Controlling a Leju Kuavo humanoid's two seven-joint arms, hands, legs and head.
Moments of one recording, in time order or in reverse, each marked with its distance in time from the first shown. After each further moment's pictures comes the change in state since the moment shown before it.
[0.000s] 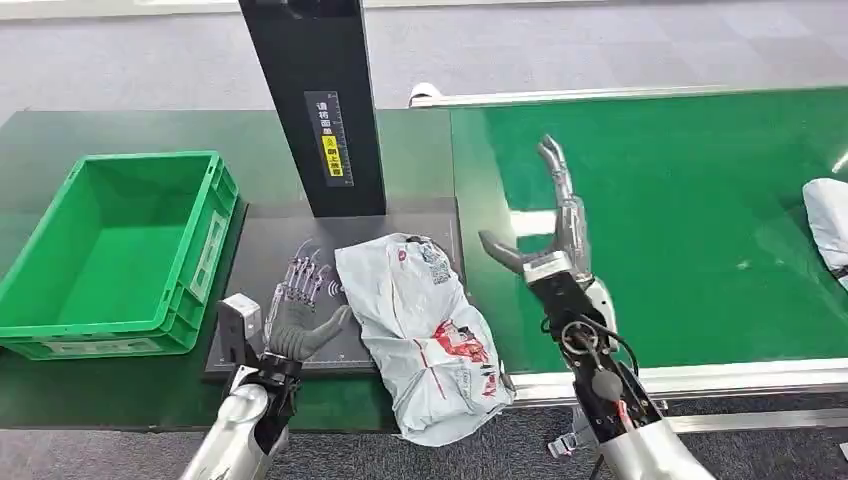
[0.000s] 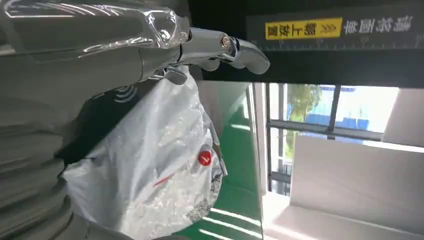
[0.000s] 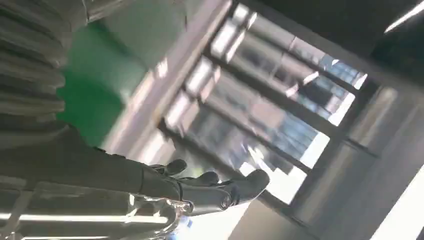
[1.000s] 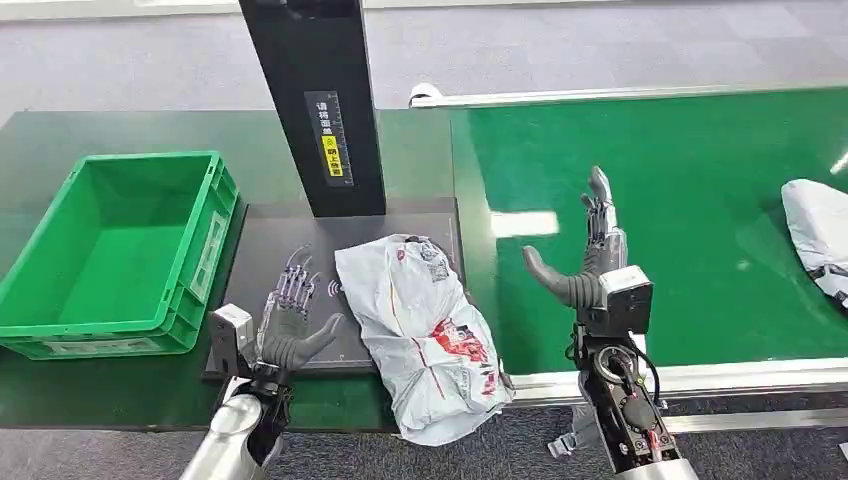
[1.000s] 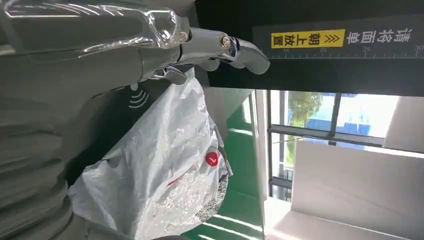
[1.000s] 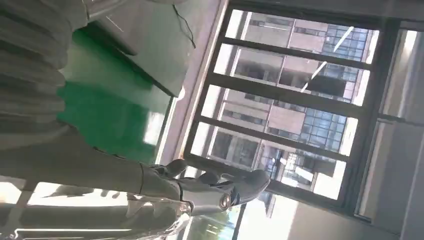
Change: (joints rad) left arm 0.032 0.014 0.000 -0.033 0.000 0.008 -0.001; right arm 0.097 -0.004 -0.129 -0.059 -0.074 0.065 -0.007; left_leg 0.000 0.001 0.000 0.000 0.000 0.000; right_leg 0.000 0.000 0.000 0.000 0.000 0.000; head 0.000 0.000
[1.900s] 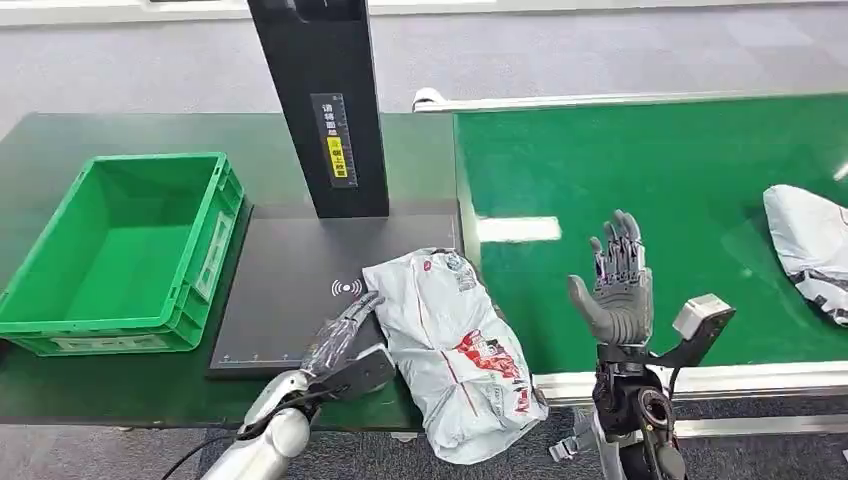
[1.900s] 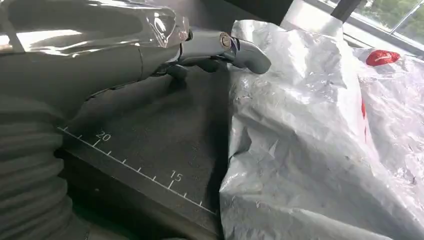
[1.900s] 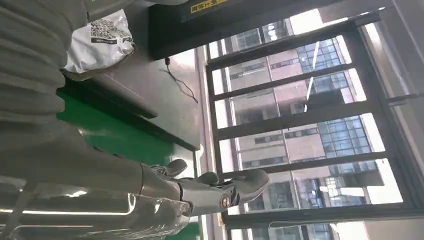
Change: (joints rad) left arm -0.065 0.003 -0.158 0.182 -0.881 0.180 0.332; right arm 0.177 0.090 -0.265 -0.130 -0.274 0.396 0.166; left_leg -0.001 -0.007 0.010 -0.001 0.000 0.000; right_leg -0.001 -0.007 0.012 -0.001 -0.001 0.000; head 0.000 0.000
